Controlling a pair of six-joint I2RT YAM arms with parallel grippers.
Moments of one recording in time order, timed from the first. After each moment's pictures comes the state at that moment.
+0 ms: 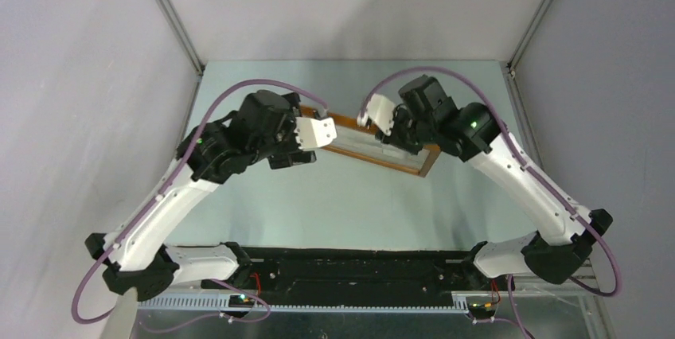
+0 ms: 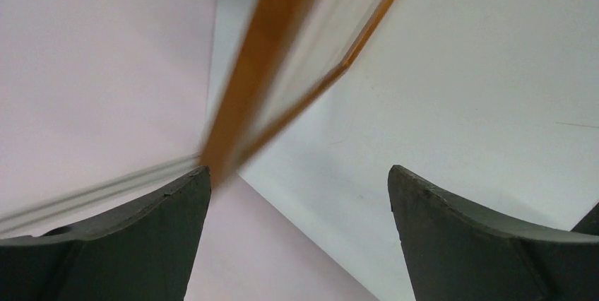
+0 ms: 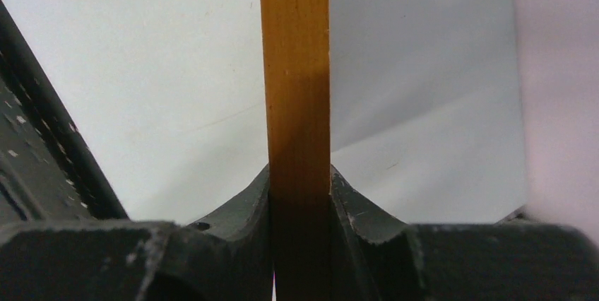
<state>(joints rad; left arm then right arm) -0.82 1.20 1.57 -1.11 -0.28 0.79 0.80 1.32 1.59 -1.07 0.01 -0.62</state>
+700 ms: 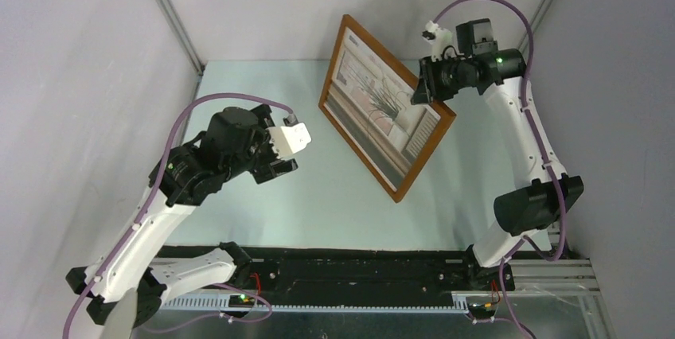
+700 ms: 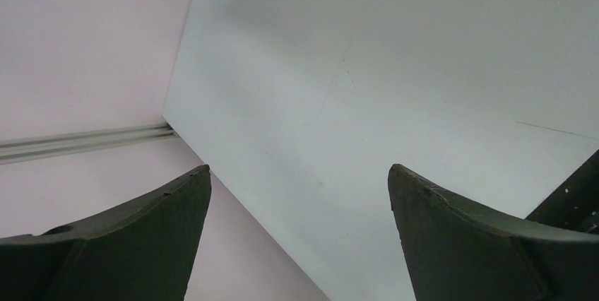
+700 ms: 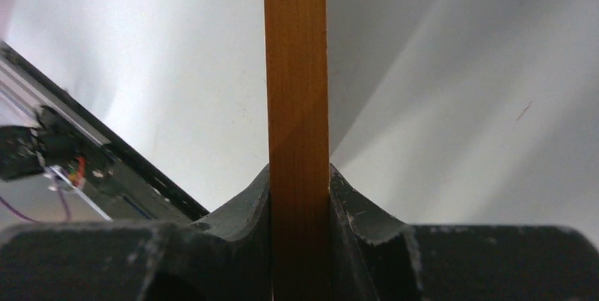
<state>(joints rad) -0.71 0.98 1.42 -1.09 -0.21 0.68 0.25 1.66 1.96 -1.15 -0.42 -0.07</state>
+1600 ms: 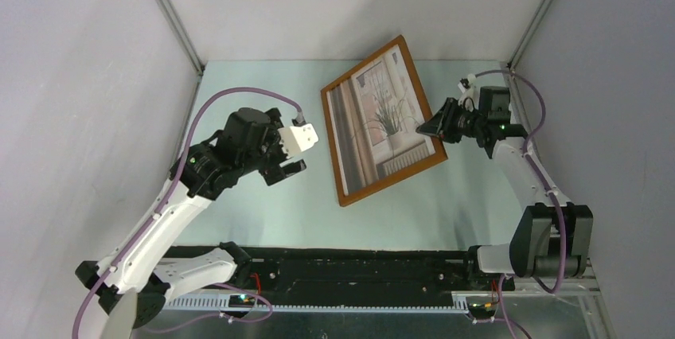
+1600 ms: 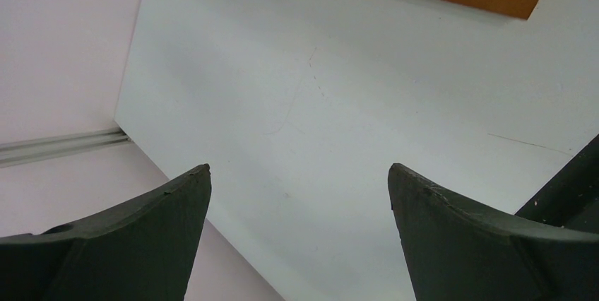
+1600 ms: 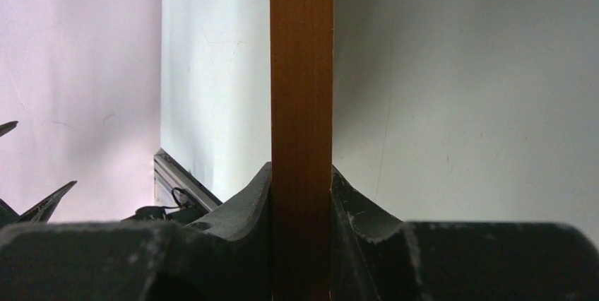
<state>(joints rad) -0.66 1.00 1.29 -1.00 -0.13 0.63 0.02 1.36 1.08 -0.41 -0.69 0.45</state>
